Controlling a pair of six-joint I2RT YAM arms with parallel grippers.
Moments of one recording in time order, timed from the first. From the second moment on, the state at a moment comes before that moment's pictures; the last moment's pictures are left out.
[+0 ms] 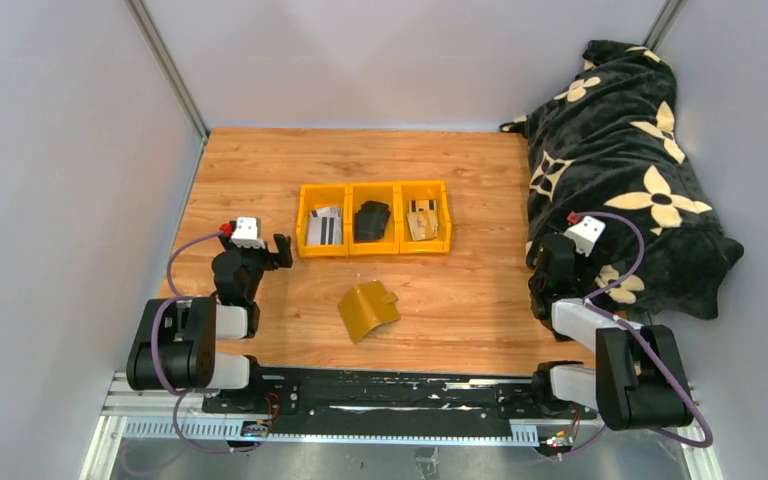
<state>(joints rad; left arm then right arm) 0.08 1.34 0.15 1.09 0.17 -0.01 0.09 1.19 0.30 0.55 0.77 0.13</state>
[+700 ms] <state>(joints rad) 0.04 1.37 0.16 1.10 0.04 0.00 0.04 1.40 0.18 1.05 0.46 -0.08</state>
